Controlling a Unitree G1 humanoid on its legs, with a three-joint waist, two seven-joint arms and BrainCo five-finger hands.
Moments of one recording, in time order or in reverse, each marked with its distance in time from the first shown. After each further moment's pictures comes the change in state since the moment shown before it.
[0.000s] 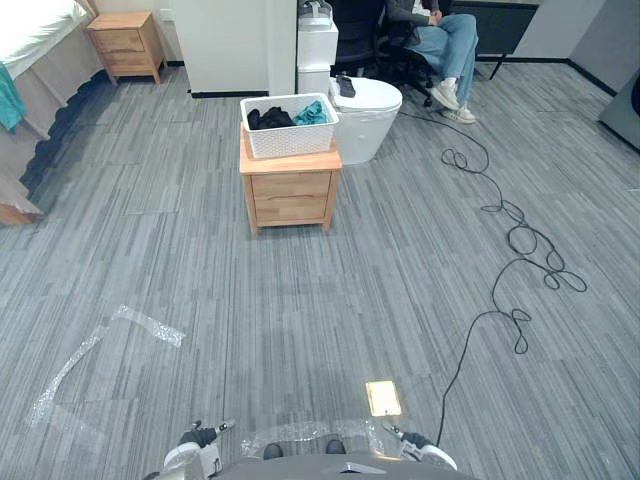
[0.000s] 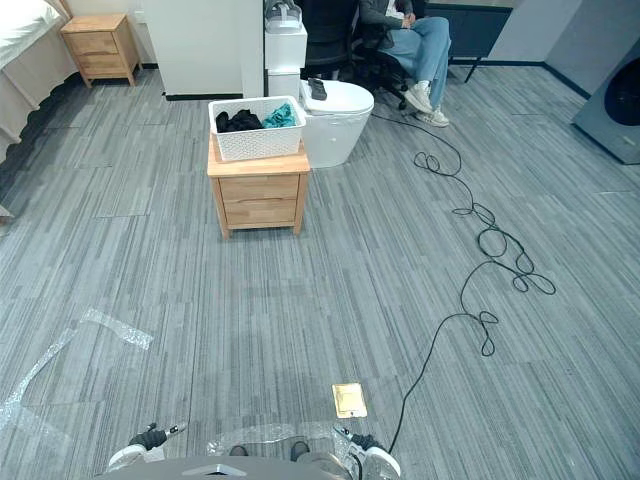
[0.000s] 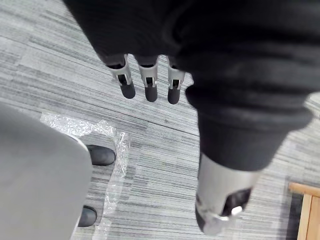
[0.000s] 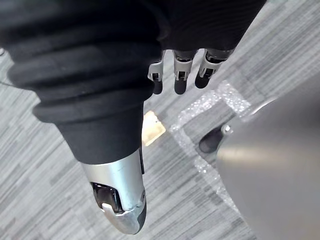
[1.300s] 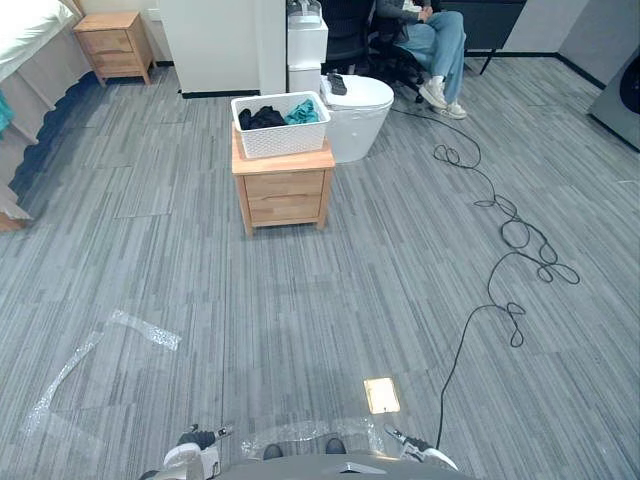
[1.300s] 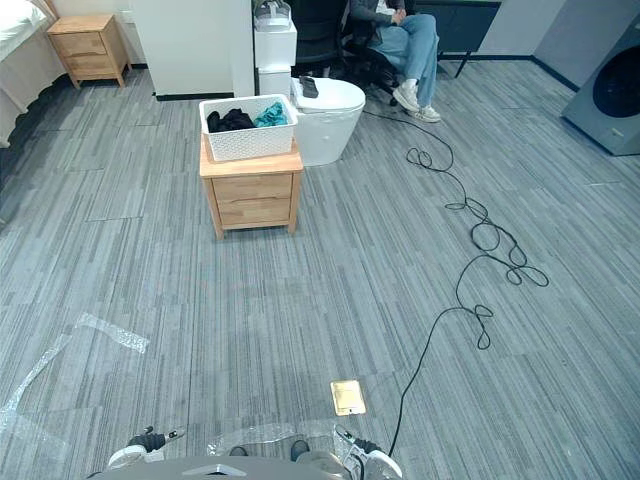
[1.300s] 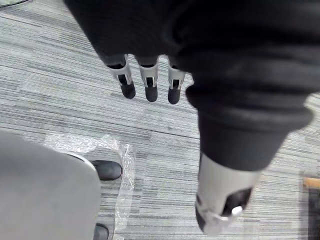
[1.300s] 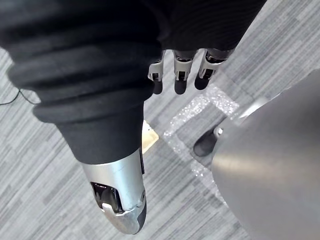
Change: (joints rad) left arm -0.016 0.002 0.013 0.028 0.069 0.010 0.044; right arm -0.022 -0.006 -0.040 0.038 0.002 0.009 -0.016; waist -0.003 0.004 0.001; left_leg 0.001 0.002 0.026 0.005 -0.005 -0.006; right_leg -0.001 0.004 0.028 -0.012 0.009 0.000
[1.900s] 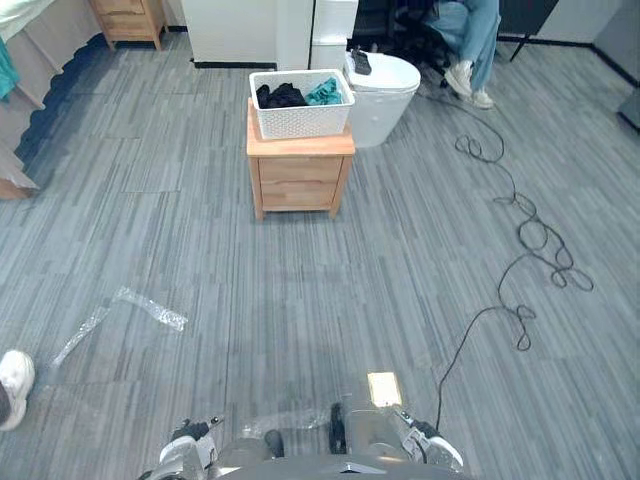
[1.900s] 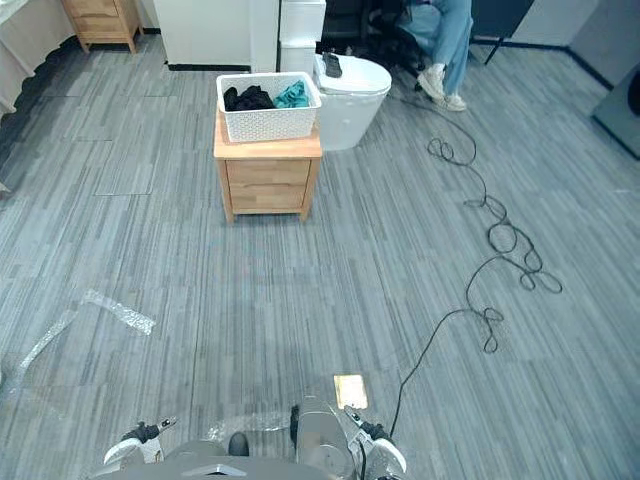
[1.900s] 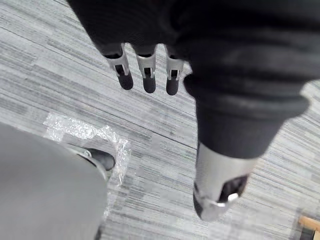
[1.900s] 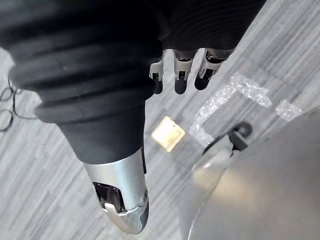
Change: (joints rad) left arm -0.043 -0.045 0.175 -0.037 -0.013 0.013 0.008; right arm 0.035 0.049 0.000 -0.143 0.163 -0.036 -0.019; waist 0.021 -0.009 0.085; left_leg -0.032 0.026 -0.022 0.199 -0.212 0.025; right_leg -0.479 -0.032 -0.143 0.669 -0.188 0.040
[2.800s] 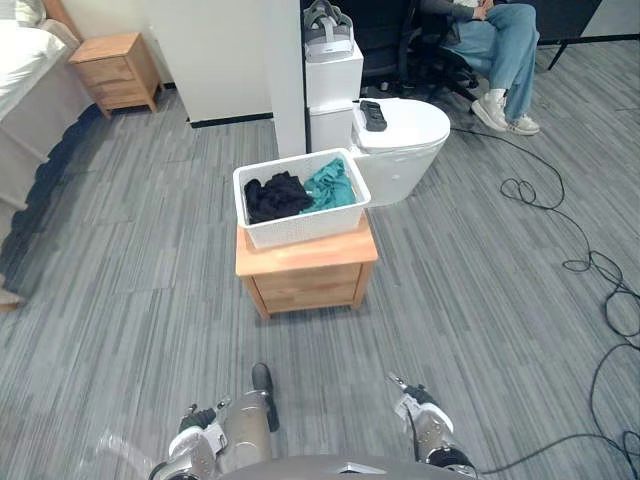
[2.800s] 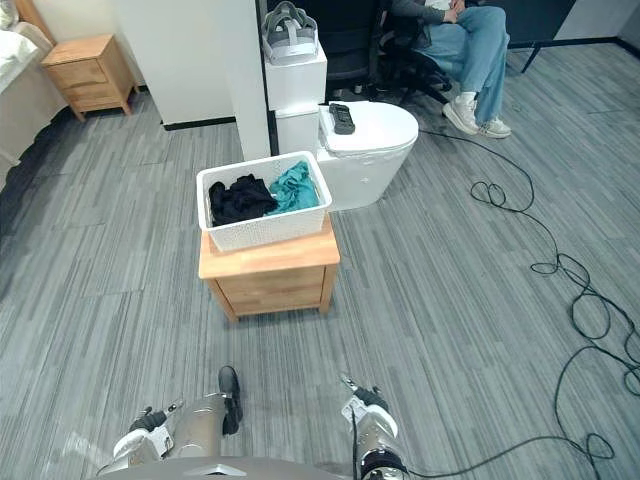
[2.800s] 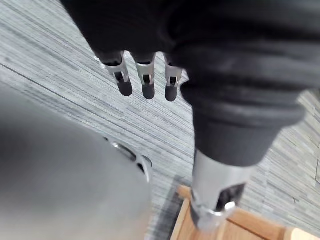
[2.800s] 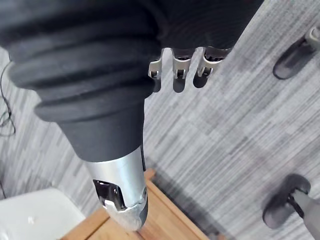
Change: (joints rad) left arm 0.045 -0.065 0.048 -0.108 -0.044 -0.015 0.016; right arm -0.072 -0.013 0.078 -0.074 0.034 -0.008 -0.024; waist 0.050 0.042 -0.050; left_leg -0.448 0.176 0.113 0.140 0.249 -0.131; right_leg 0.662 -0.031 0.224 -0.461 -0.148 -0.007
